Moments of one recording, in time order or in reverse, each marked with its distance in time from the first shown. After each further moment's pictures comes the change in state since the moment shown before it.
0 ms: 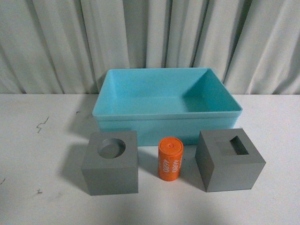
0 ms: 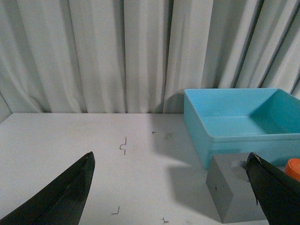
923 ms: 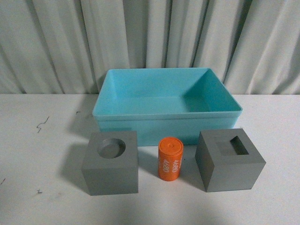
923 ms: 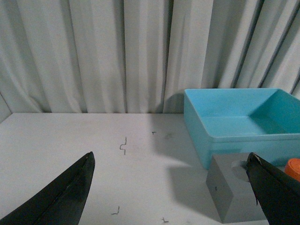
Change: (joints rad) left arm 0.000 0.000 0.000 0.000 0.000 0.000; right arm 0.000 0.000 0.000 0.000 0.000 0.000
